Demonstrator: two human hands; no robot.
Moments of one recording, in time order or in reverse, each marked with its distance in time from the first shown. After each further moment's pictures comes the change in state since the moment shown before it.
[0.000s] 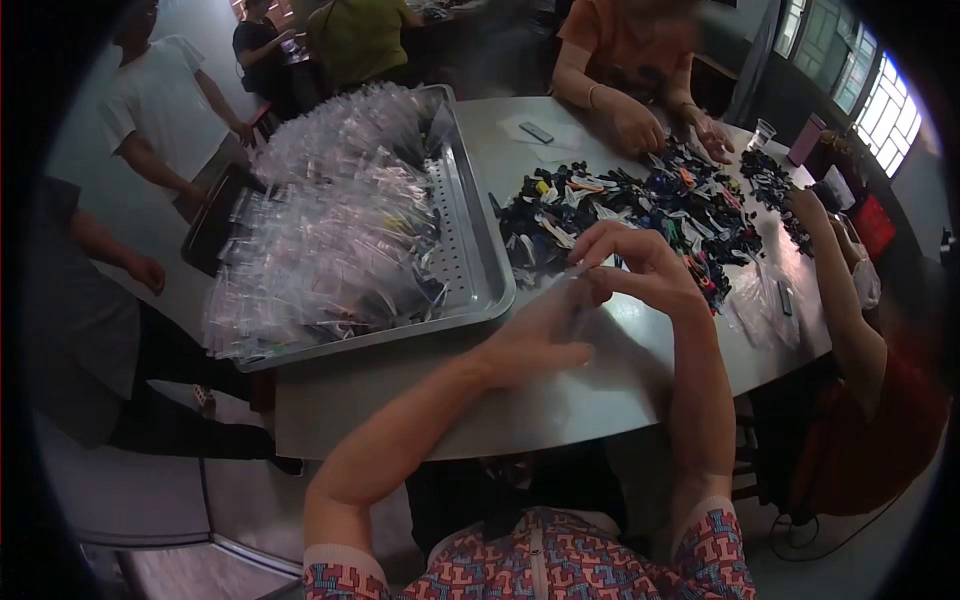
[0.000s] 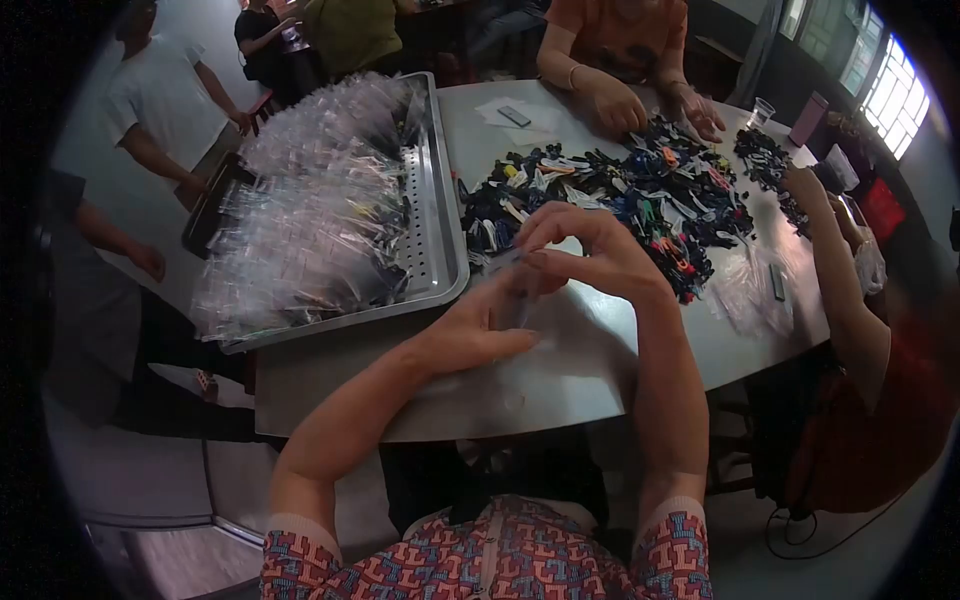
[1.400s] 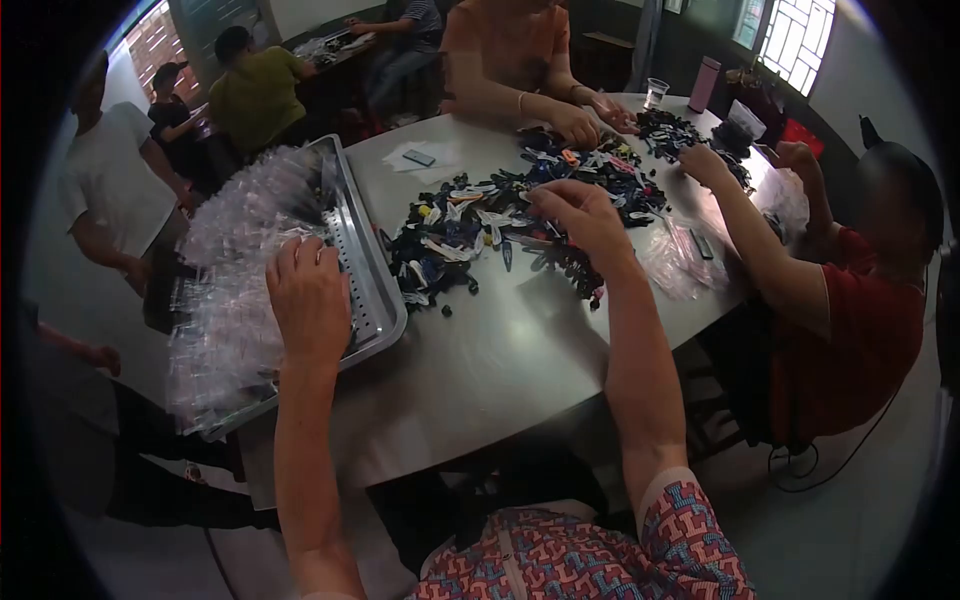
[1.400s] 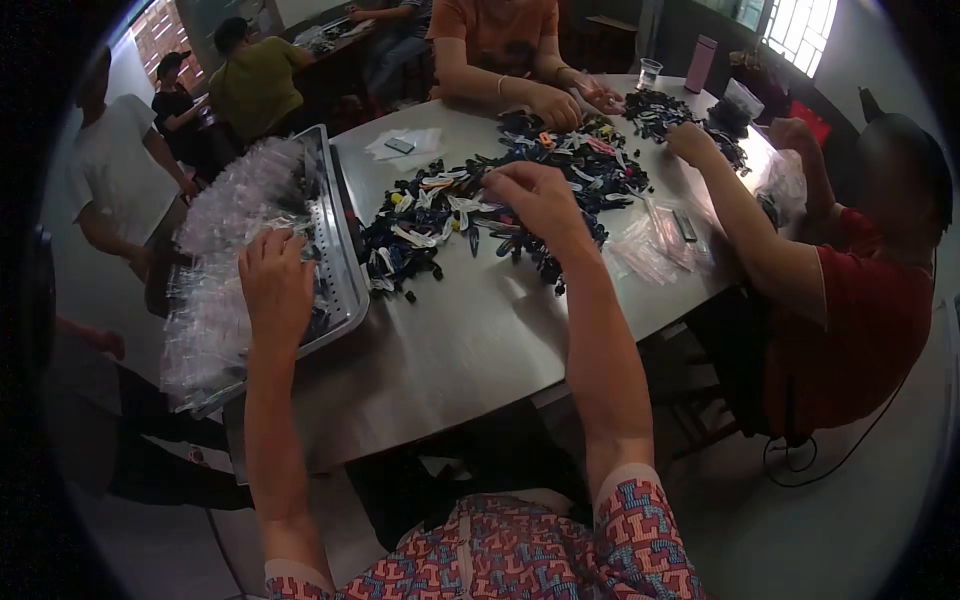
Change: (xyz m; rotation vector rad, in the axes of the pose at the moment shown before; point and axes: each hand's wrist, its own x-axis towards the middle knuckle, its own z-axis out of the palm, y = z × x) left_hand -0.013 0.058 -0.068 1.727 0.716 -0.019; right_hand -0.029 0.013 -0.063 -0.073 0.689 0.034
